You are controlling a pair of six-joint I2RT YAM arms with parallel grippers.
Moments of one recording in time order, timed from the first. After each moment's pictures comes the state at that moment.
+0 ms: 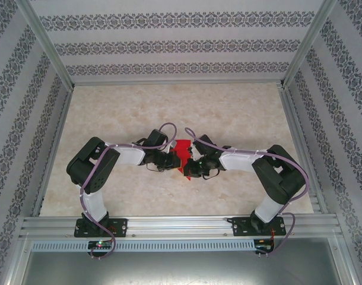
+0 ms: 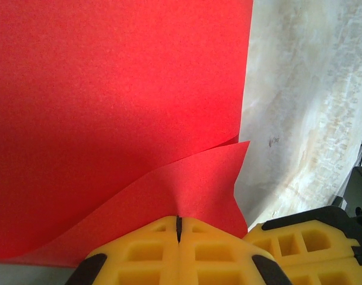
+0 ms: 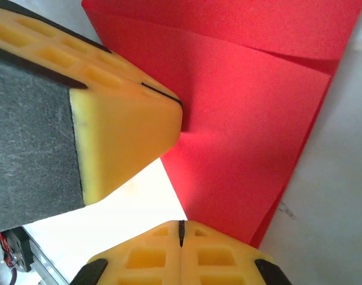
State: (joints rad) left arm -0.56 1.84 0.87 -0.02 0.61 -0.72; right arm 0.66 1.67 0.77 -0.22 -0.52 0.69
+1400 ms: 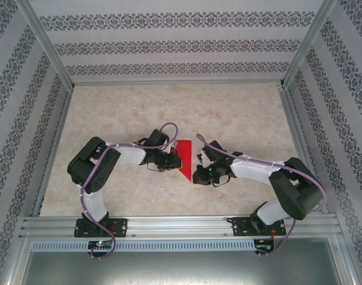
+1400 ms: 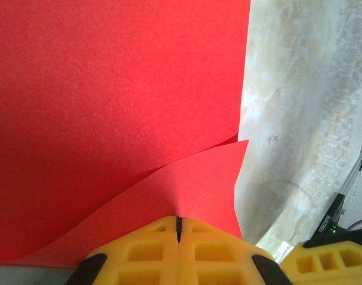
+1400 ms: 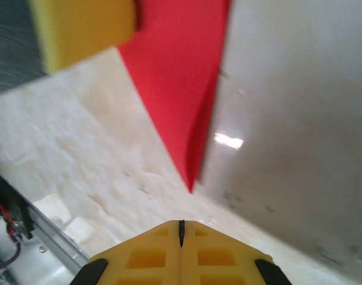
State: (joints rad) left arm -0.57 1.85 0.88 -0.03 0.61 -0.71; right arm 0.64 1.47 0.67 -0.33 -0.53 0.70
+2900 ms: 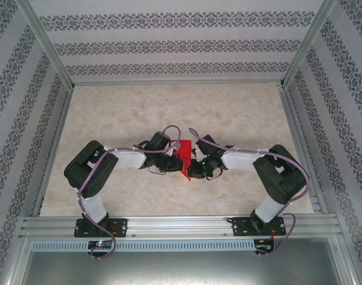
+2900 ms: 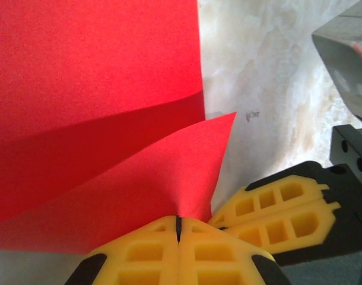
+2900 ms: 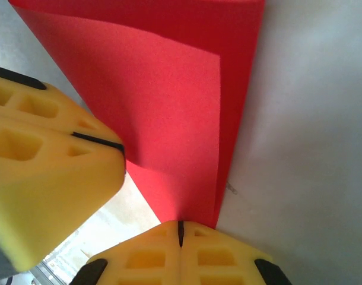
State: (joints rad) left arm -0.62 1.80 0.84 0.01 0.58 -0.69; right arm 0.63 1.67 0.76 -0.28 -0.51 0.67
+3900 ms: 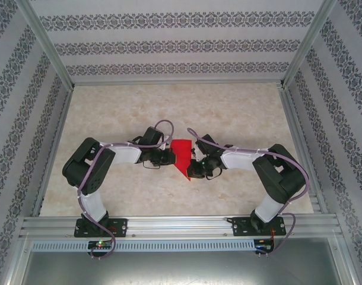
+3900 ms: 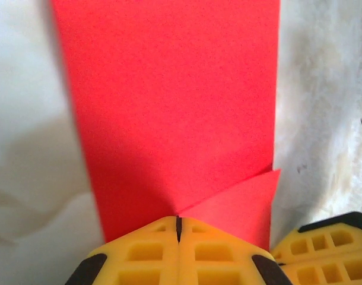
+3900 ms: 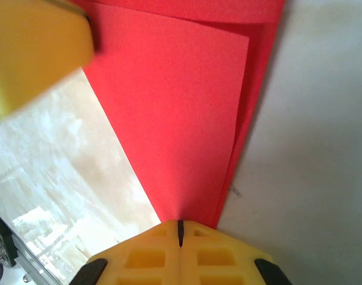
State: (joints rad) left arm -0.50 1.81 0.87 -0.05 0.50 -0.58; right arm 0.63 1.68 0.77 -0.29 -0.51 0.63
